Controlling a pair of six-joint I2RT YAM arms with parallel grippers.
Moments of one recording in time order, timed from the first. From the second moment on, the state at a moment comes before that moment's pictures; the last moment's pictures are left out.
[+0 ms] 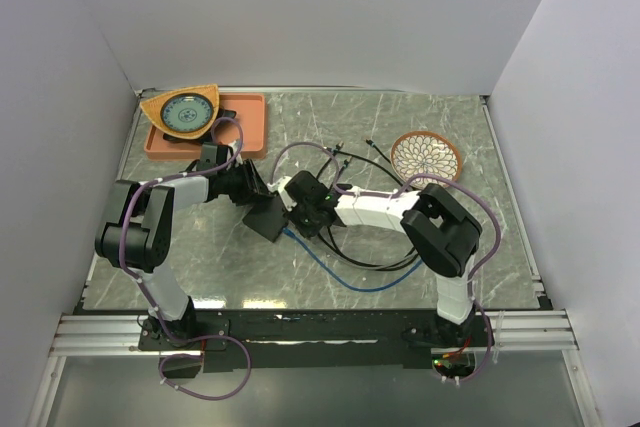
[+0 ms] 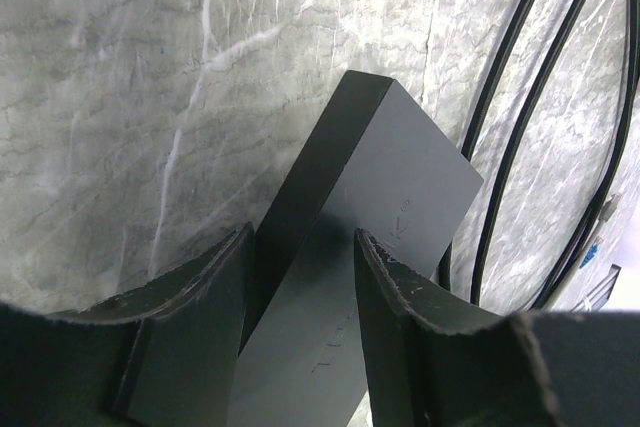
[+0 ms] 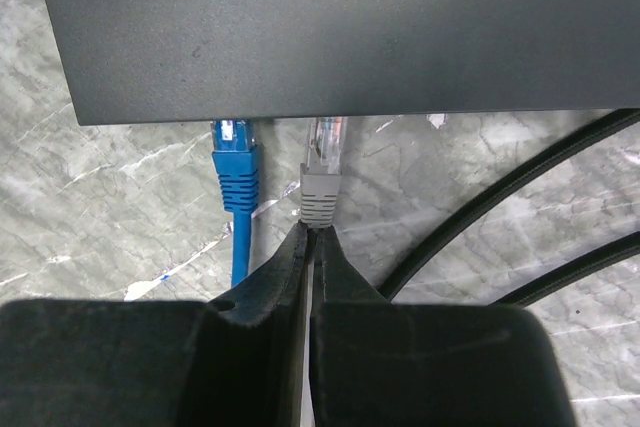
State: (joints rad) left arm -0.18 1.75 0.89 -0.03 0.47 -0.56; right arm 0.90 1.91 1.21 -0.32 -0.05 0.01
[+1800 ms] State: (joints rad) left arm -0.20 1.75 0.91 -0.02 0.45 -0.54; right arm 0.90 2.00 1.39 -0.49 -0.06 -0.21
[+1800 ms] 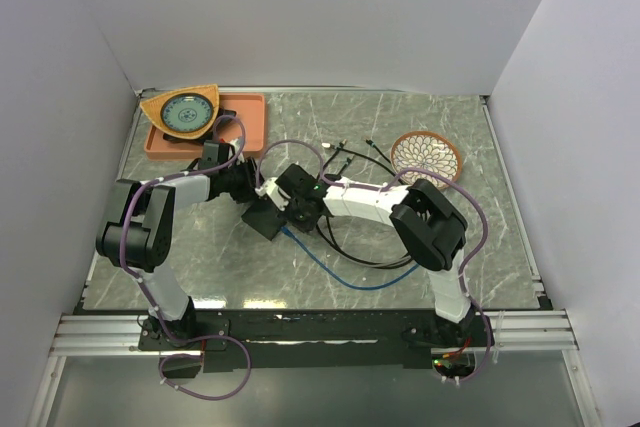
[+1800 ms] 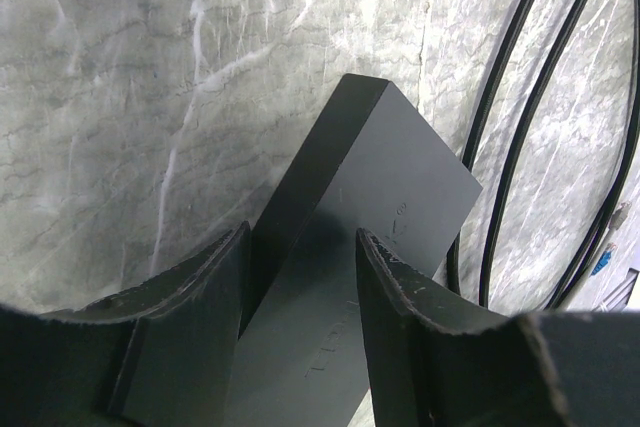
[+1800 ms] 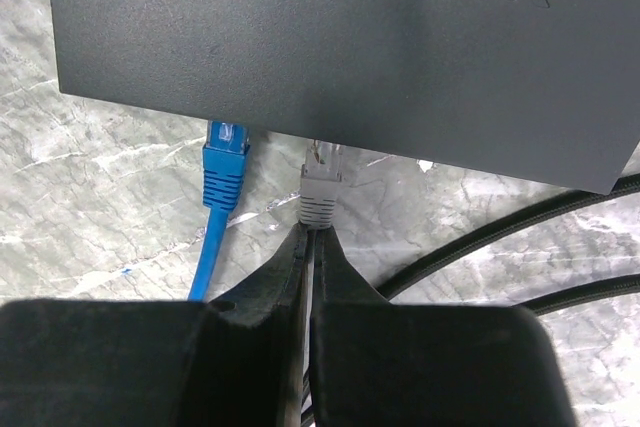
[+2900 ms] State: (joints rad) left arm -0.20 1.75 0.85 0.10 0.42 -0.54; right arm 0.87 2.03 1.43 -0.49 -0.11 0.00
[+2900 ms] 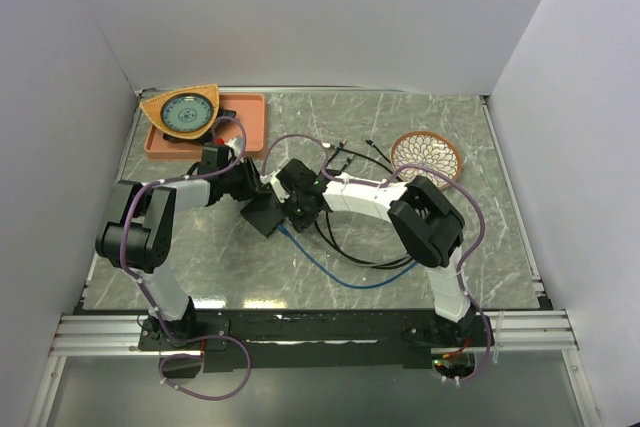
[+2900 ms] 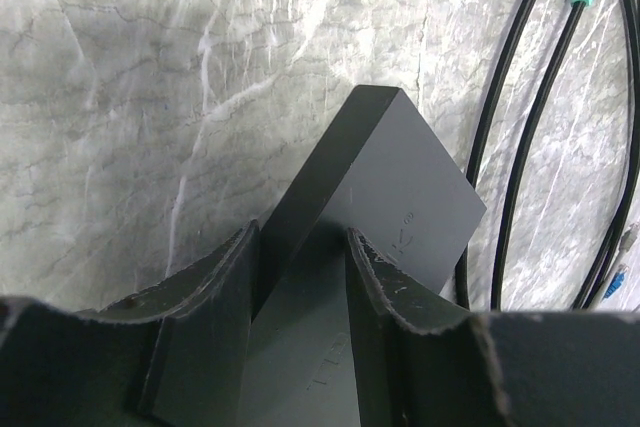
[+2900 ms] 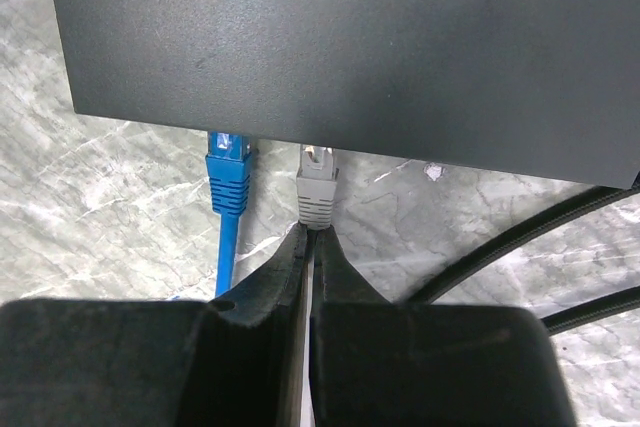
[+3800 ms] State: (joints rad) left arm -0.22 1.73 0.82 0.20 0.37 -0.54; right arm 0.86 2.08 1.52 -0.57 -0.14 0.05
